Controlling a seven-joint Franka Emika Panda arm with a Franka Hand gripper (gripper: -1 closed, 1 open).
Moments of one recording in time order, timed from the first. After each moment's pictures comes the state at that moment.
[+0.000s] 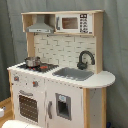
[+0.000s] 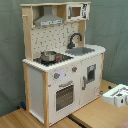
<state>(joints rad) 0.14 -1.49 1.64 -2.71 0.07 2.53 -0.82</state>
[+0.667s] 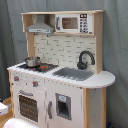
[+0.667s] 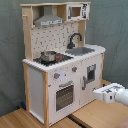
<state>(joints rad) -0.04 -1.49 1.63 -2.64 0.06 2.51 -0.79</state>
